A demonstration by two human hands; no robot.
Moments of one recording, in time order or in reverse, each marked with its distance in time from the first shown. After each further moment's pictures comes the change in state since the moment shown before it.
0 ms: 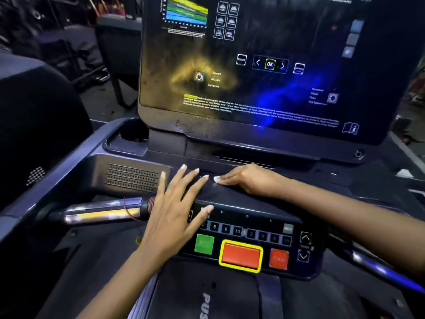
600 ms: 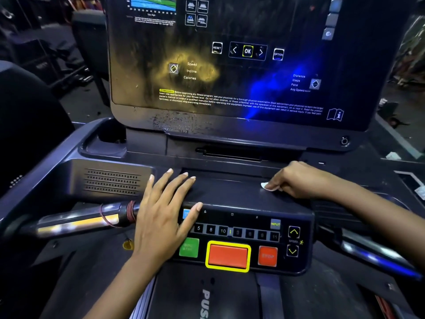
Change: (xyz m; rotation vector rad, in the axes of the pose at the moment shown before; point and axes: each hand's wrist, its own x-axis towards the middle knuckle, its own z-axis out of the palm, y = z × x) left_hand 0.004 0.012 0.012 0.054 0.072 -0.033; right_hand -0.101 0.013 -0.029 -0.117 -0.176 0.476
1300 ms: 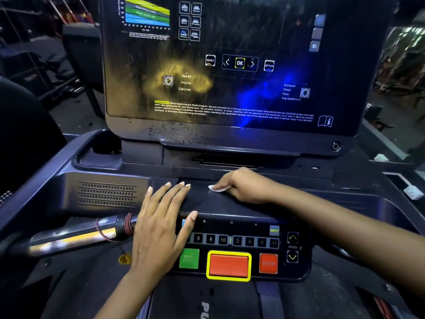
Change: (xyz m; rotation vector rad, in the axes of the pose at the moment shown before) left_hand -0.001 0.000 -0.003 -0.051 -0.002 -0.006; right_hand 0.060 -0.068 0.001 0.375 0.125 -0.087
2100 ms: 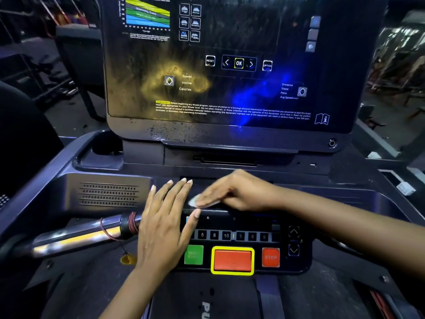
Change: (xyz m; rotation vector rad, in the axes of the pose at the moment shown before) left_hand 0.001 -0.002 0.000 -0.006 -0.023 0.004; right_hand -0.021 -0.036 -0.004 0.180 0.036 -0.387
